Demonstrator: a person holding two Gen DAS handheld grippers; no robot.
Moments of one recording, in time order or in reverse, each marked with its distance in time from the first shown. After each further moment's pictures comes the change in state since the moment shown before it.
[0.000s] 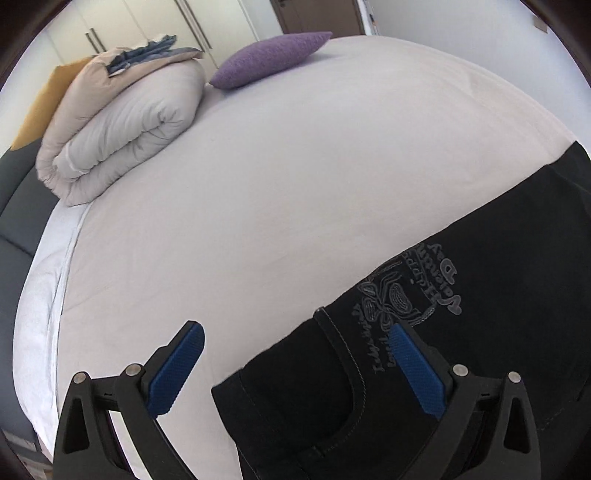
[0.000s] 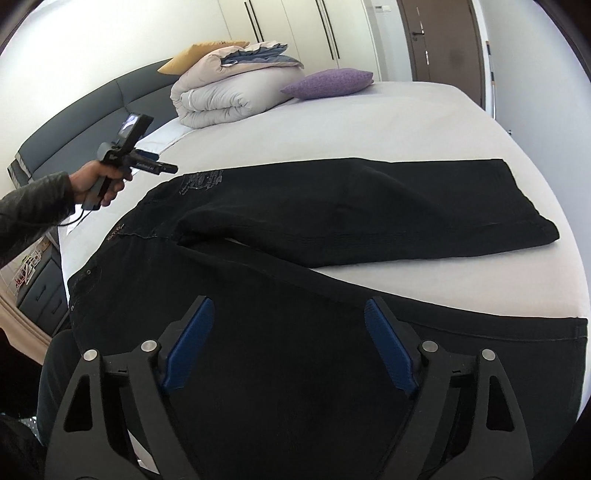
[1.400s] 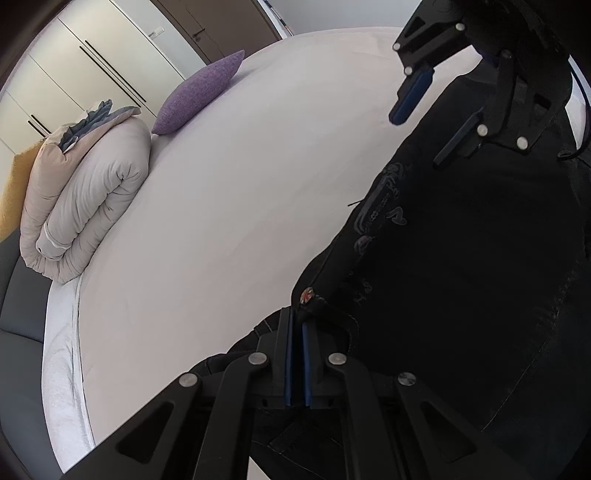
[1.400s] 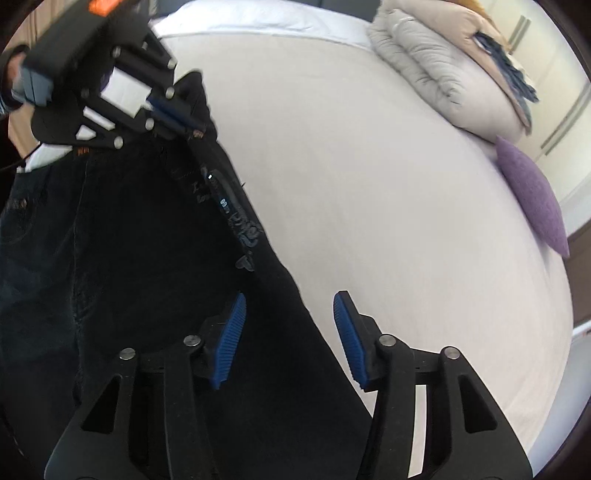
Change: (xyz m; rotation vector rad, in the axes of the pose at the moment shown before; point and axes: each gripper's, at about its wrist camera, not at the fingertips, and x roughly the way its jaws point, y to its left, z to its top) left arm -0.074 -0.086 -0.092 0.293 -0.062 -0.012; right arm 0.316 0.203 0.268 -0.963 0.347 0.122
